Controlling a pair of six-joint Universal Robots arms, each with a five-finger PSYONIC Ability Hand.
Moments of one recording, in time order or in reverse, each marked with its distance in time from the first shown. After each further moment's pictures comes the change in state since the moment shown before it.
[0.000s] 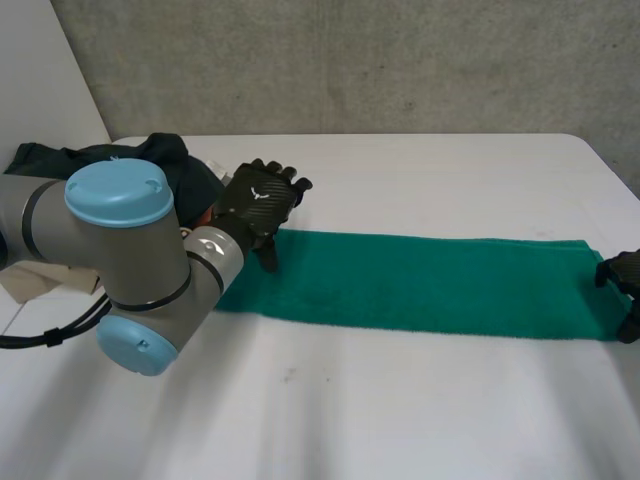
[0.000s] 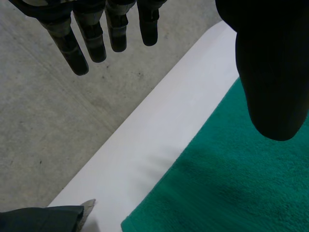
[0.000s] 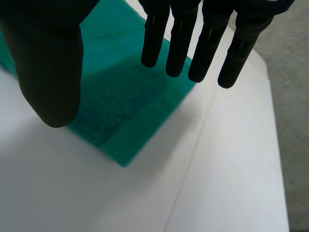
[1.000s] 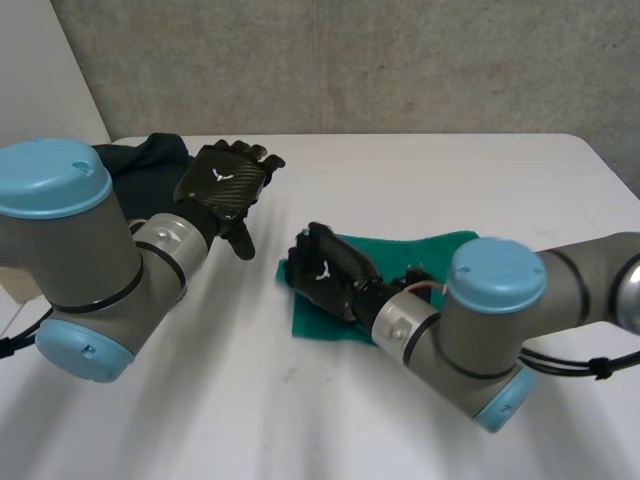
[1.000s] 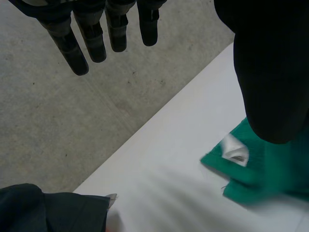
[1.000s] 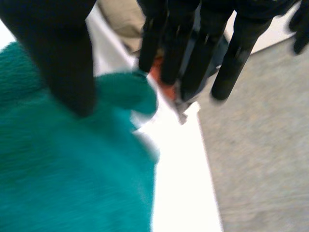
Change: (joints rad) left arm 0.058 0.173 -0.126 0.000 0.002 -0.089; right arm 0.926 0.223 -0.258 -0.333 -0.043 -0.210; left_hand 0.000 0.000 0.000 0.000 0.000; right_hand 0.025 0.081 0.102 0.107 0.067
